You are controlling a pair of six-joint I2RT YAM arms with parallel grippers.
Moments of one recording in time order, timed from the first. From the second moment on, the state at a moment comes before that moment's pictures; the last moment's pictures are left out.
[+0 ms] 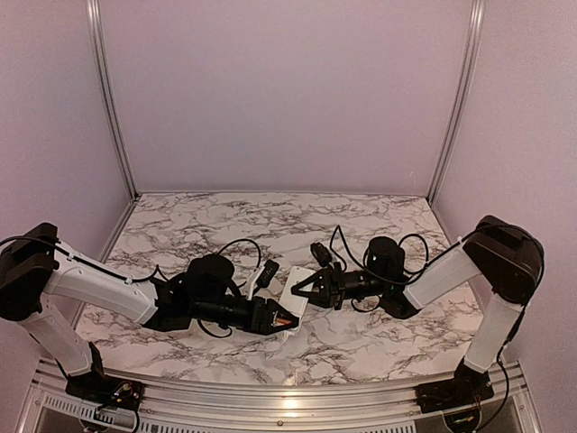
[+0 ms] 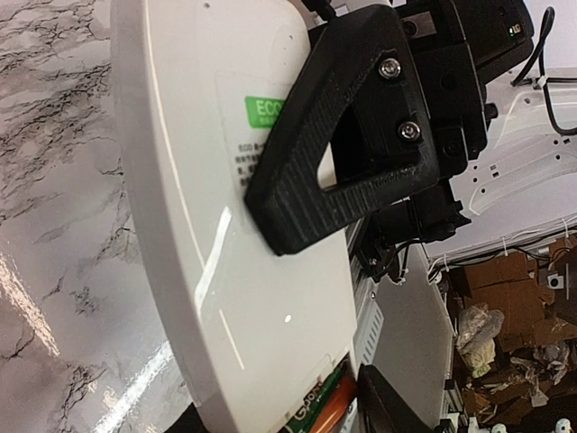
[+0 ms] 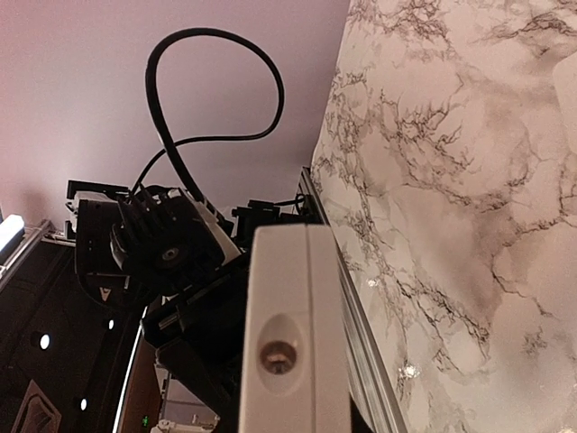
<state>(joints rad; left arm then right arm) -1.09 1.60 0.71 0.46 0.37 -0.84 0.73 1.77 0.60 1.05 -0.91 1.29</state>
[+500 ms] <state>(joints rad) -1.06 1.58 0.66 0.59 0.47 -0.92 0.73 1.75 0.60 1.12 -0.95 1.25</state>
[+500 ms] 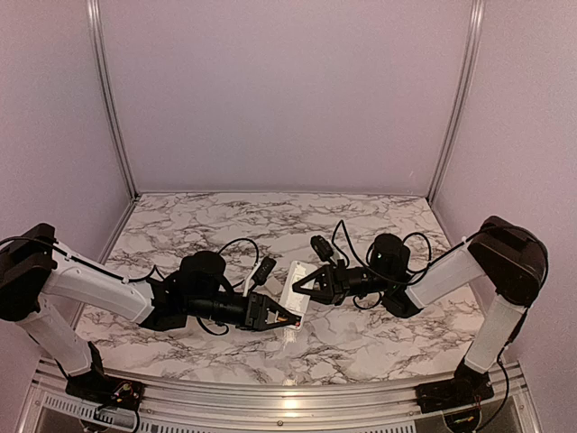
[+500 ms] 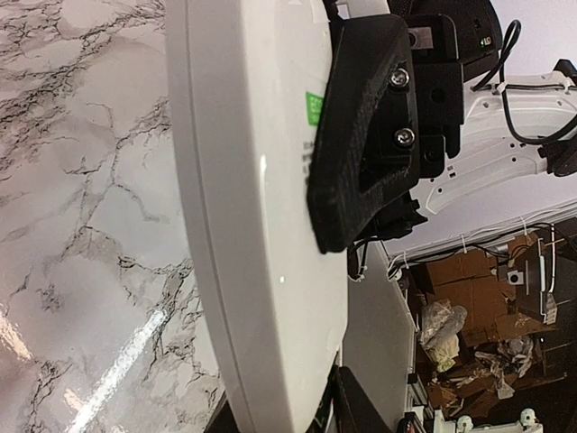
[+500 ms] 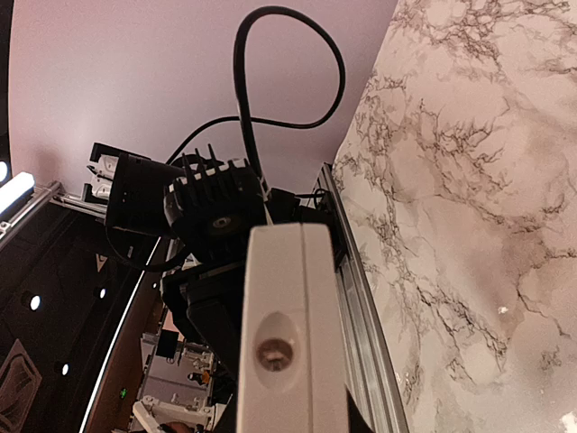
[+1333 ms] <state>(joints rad) -1.01 1.55 0.70 0.39 0.44 -0.80 0.73 1.73 0.60 1.03 -0.90 1.24</state>
